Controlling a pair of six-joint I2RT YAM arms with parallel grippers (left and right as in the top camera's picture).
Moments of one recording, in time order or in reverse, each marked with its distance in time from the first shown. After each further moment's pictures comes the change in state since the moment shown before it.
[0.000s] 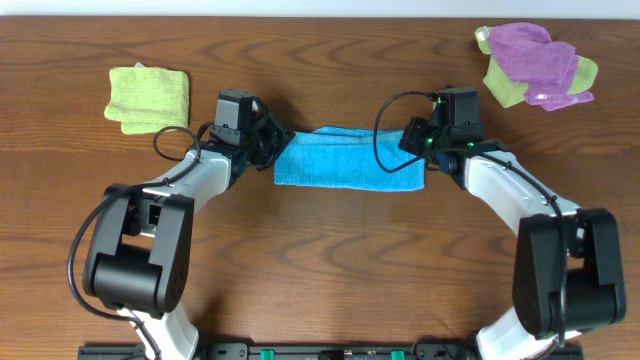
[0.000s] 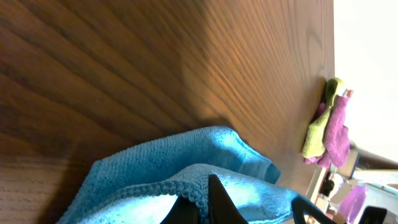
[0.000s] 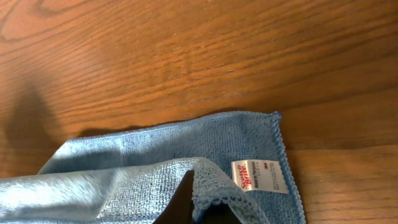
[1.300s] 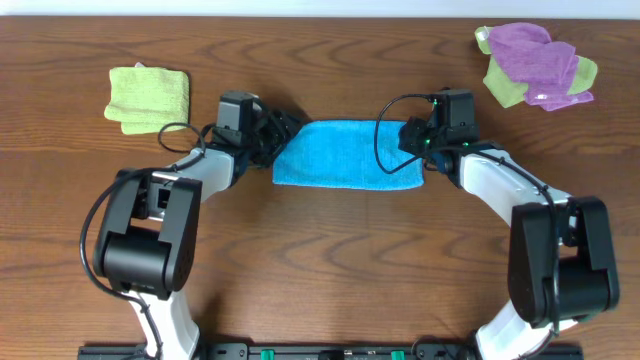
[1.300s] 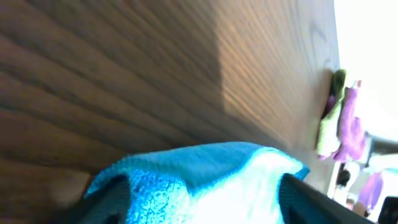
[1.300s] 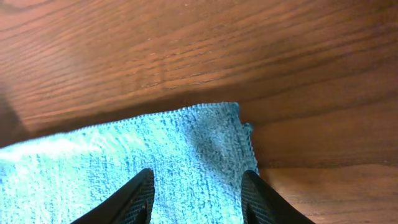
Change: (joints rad) left arm 0.023 0.087 0.008 0.105 0.033 0.120; right arm 0.002 0.047 0.000 0.043 0.059 -0.031
